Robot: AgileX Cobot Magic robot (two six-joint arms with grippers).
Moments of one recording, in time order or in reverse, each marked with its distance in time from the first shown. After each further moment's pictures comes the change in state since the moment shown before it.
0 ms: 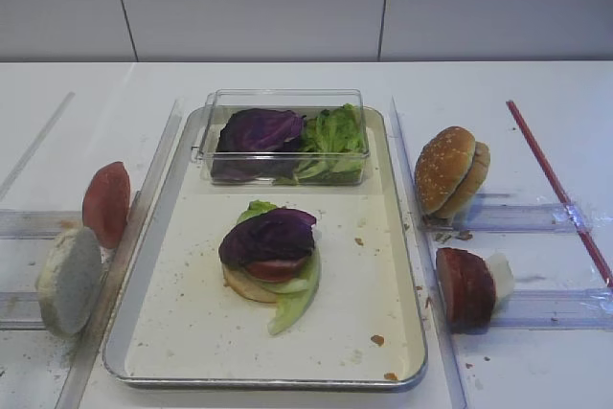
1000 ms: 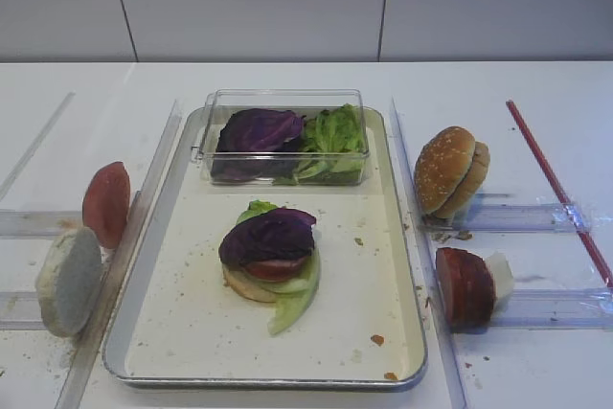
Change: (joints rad) left arm 0.002 -0.643 0.457 -0.022 -0.089 -0.026; right arm 0.000 0.000 0.000 0.000 0.000 0.000
